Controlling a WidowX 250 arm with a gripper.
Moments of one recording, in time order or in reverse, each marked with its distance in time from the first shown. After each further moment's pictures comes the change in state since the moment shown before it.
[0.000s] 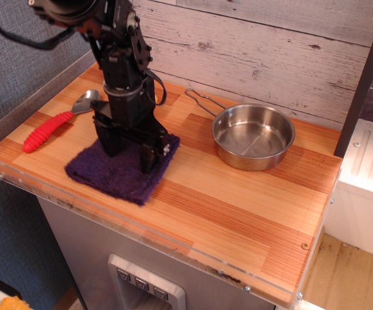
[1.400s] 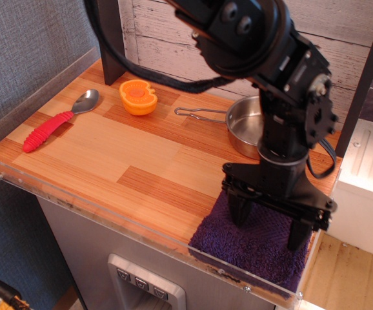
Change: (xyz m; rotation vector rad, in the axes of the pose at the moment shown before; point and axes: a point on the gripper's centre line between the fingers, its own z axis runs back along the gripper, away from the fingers) arm -0.001 -0.164 0.016 -0.036 -0.033 0.053
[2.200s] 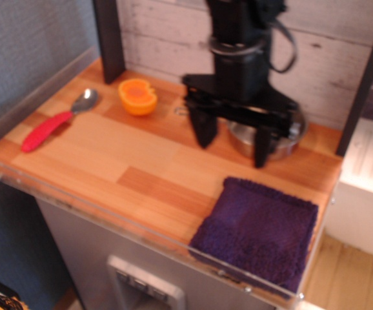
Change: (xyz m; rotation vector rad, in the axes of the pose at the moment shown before) arm 0.013 0.051 0.078 -0.025 -0.043 -0.028
